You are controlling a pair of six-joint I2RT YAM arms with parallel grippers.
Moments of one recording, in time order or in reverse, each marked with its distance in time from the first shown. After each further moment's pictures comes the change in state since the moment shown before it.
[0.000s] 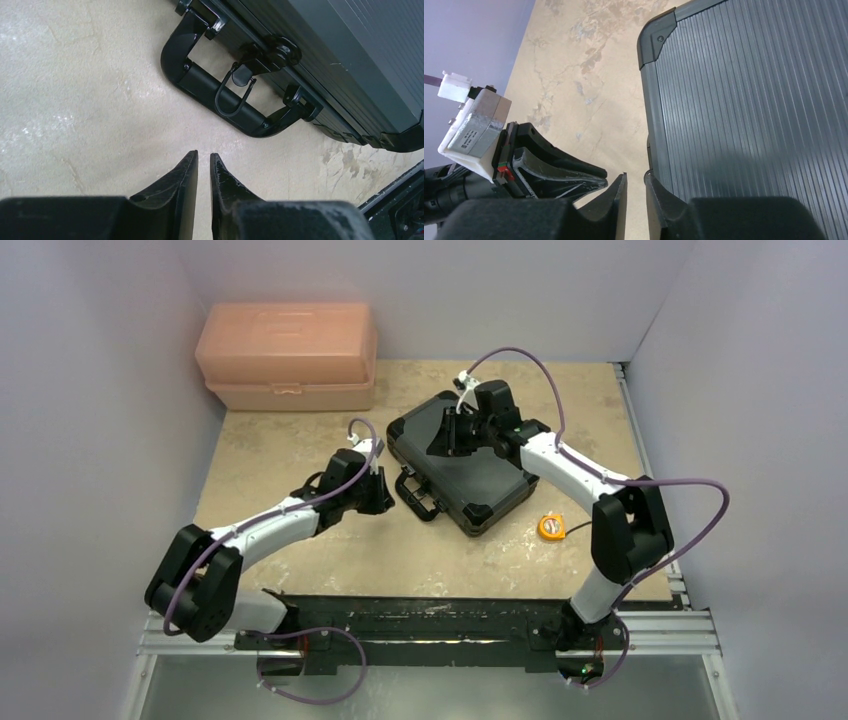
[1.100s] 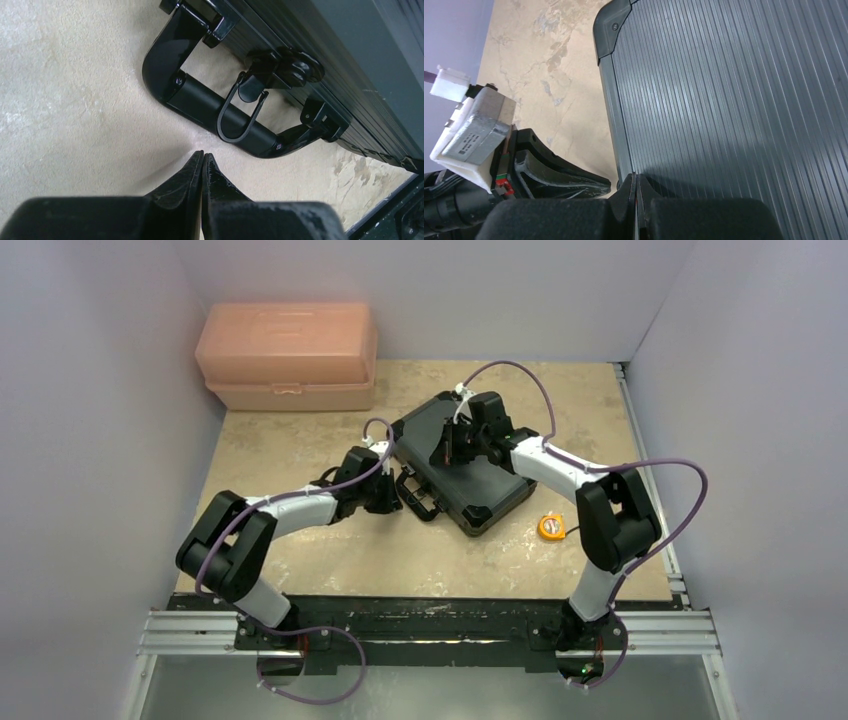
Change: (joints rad) left arm 0.000 0.217 0.048 0.098 0.072 -0.007; right arm 0.003 0.090 -0.056 0.081 0.055 0.012
